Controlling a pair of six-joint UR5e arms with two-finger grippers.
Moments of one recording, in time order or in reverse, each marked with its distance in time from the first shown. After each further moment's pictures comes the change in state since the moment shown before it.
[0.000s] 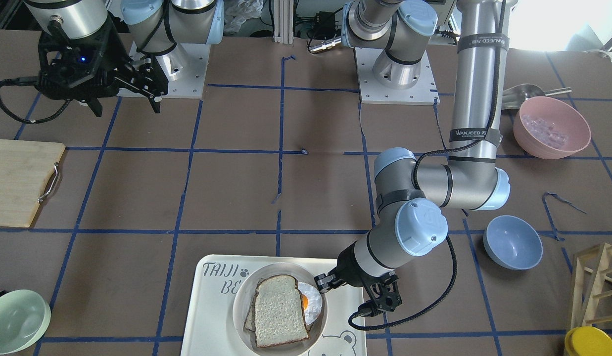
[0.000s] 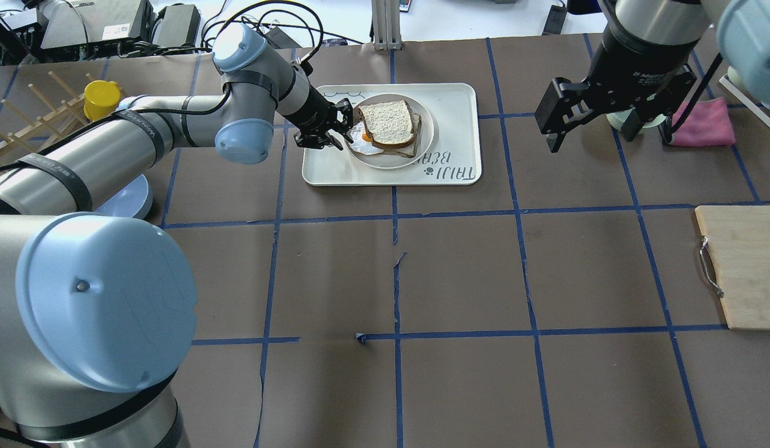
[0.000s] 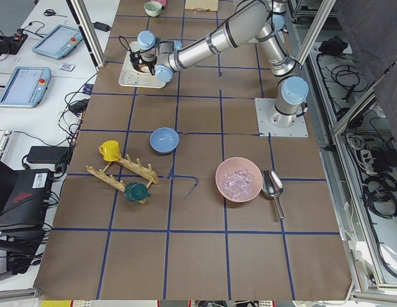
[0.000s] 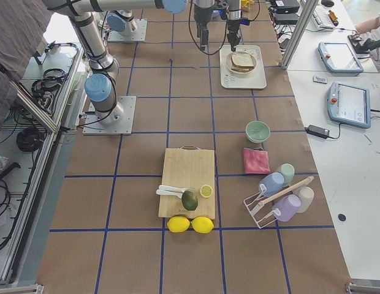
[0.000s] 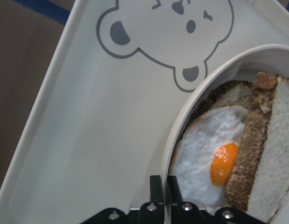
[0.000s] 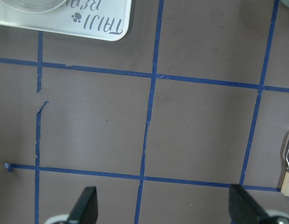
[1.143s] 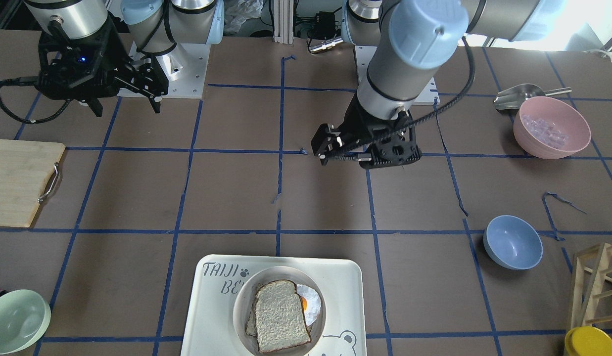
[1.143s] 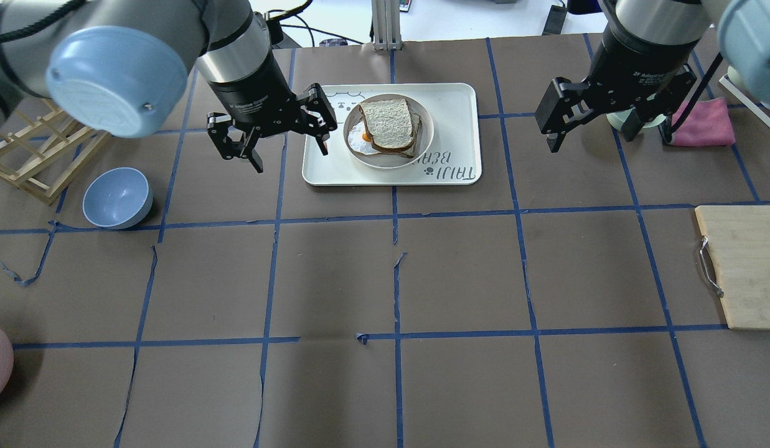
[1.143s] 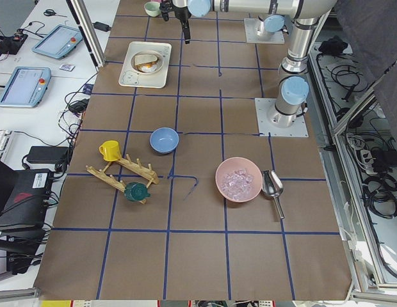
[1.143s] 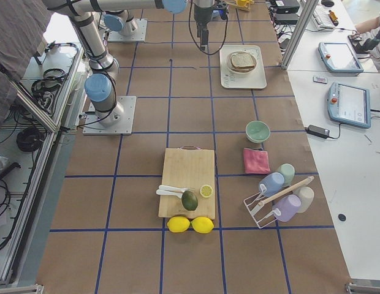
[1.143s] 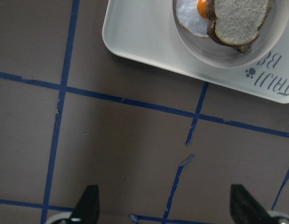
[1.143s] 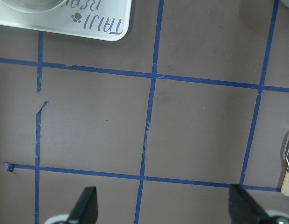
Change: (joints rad) left arm -0.091 0.582 -0.022 -0.736 0.284 0.150; right arm 0.000 0.000 0.000 0.000 0.003 0.000
